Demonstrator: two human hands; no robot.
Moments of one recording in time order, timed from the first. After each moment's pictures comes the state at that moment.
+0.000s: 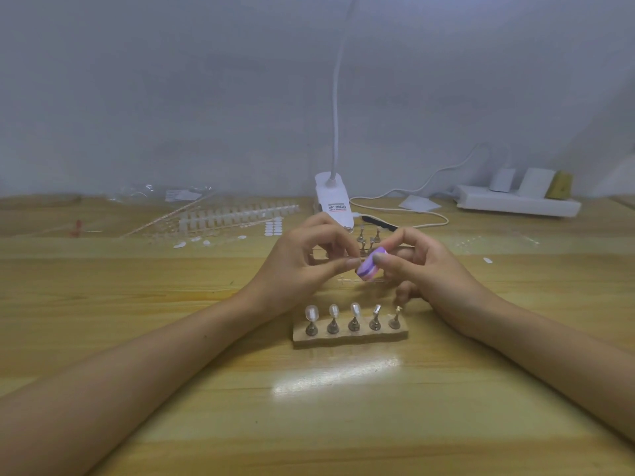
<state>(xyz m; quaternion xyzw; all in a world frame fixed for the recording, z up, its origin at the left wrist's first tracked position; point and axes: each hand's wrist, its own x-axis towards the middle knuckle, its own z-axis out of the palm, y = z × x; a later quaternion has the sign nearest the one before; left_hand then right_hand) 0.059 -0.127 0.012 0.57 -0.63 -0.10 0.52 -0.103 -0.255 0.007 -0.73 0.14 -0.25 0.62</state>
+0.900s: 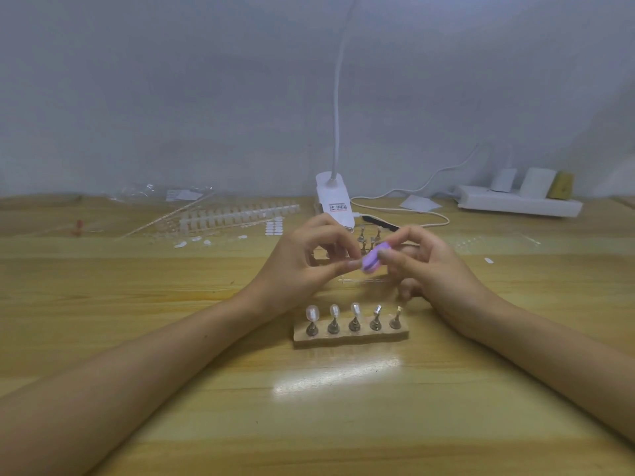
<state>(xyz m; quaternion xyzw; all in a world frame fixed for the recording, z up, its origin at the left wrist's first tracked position) 0.059 -0.128 0.012 0.57 -0.64 -0.10 0.51 -0.103 -0.252 0.008 -0.73 0.15 -0.27 0.61</state>
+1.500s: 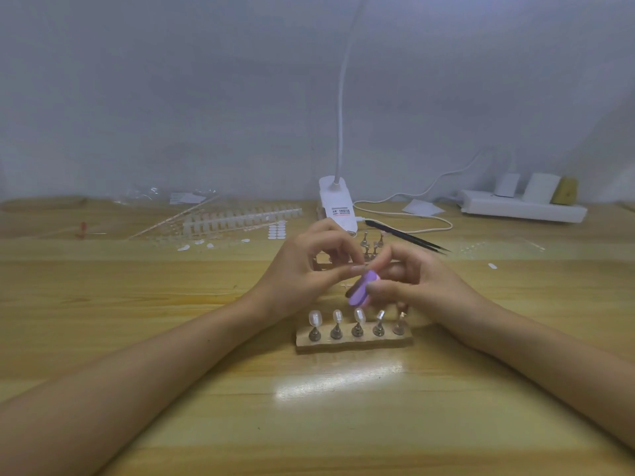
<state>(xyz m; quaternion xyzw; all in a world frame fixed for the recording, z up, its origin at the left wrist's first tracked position) 0.059 -0.128 0.011 0.56 -0.64 -0.10 0.51 -0.103 -0.252 0.006 -0.77 0.13 -0.21 0.59</state>
